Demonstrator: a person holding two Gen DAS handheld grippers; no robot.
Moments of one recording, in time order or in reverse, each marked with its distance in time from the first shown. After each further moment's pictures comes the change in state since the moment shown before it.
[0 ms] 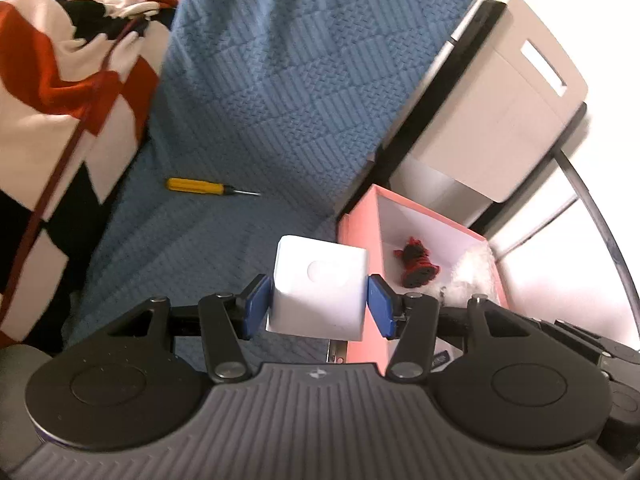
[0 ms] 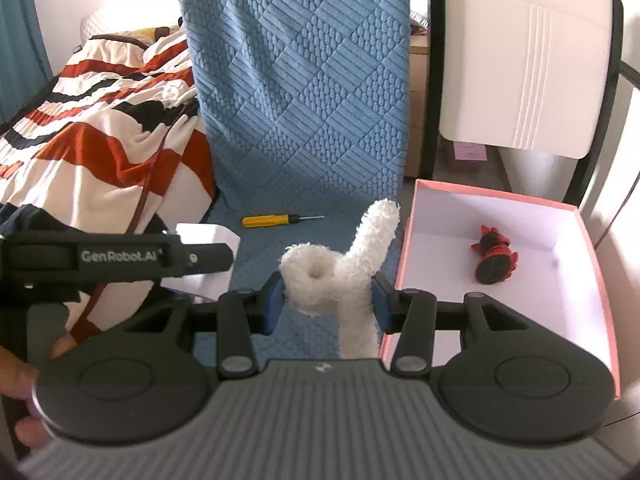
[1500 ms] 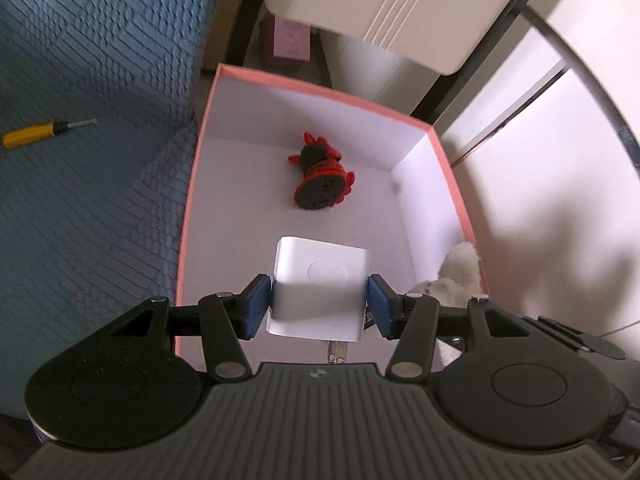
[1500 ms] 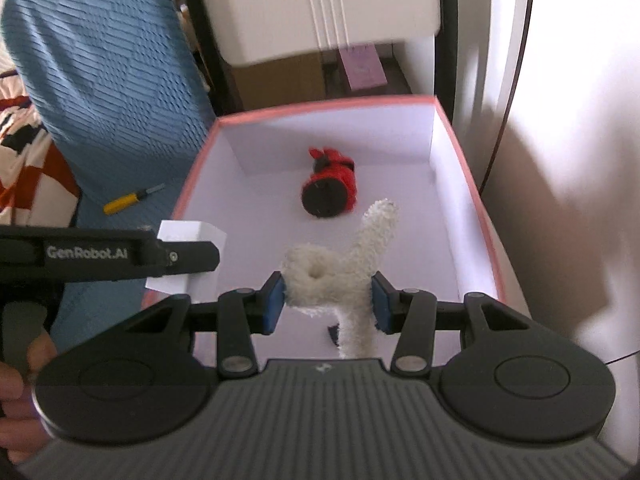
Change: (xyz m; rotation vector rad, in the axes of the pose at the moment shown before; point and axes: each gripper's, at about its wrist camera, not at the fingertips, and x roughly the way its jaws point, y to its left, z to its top) left arm 0.185 -0.171 -0.037 0.143 0.282 -0.051; right arm 0.046 -0.211 -0.056 0.244 0.149 -0.116
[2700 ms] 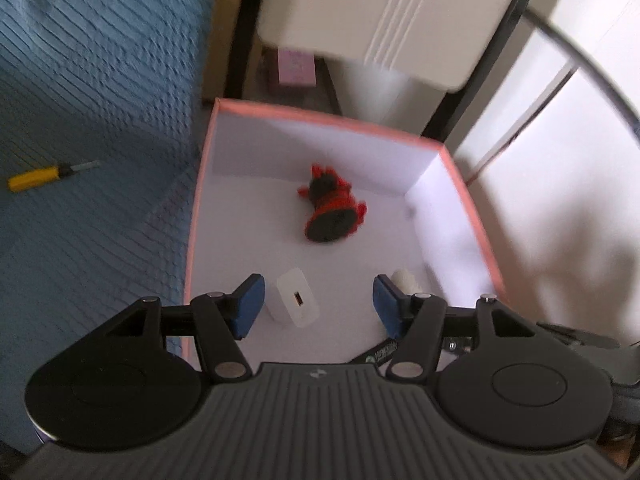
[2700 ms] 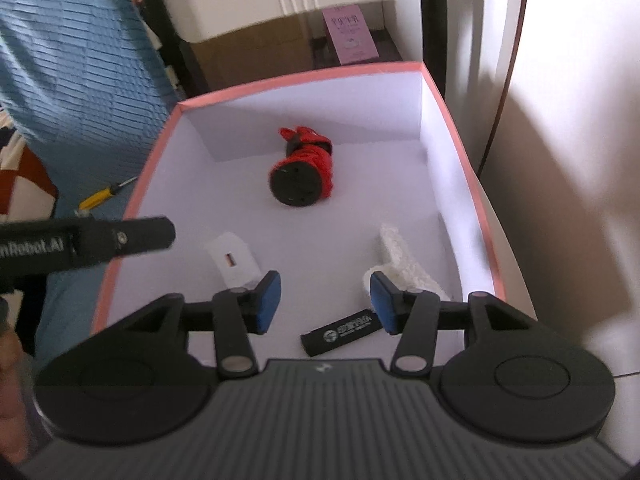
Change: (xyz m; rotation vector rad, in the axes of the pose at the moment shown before) left arm -0.004 -0.007 0.011 0.067 -0.117 0.059; right arm 0.035 -0.020 0.010 0.027 0.052 -0.002
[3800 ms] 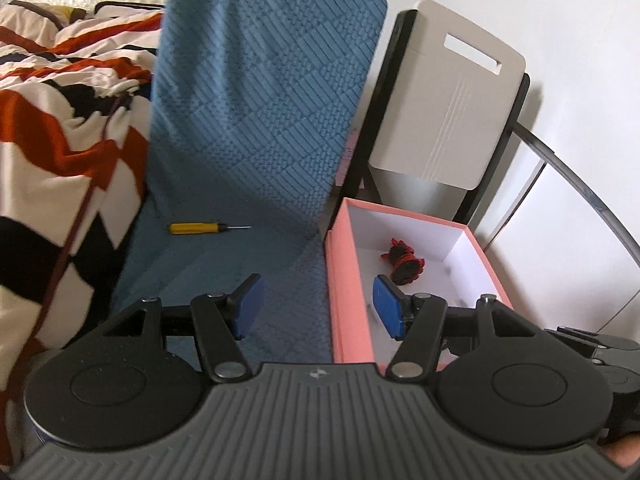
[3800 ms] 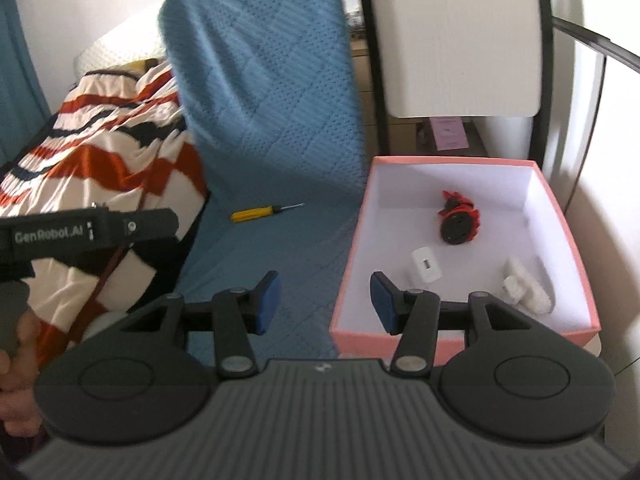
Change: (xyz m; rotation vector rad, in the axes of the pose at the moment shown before) left arm -0.251 0.114 -0.104 -0.021 -0.310 0.089; right arm -0.146 0.163 -0.092 -0.176 -0.246 0.157
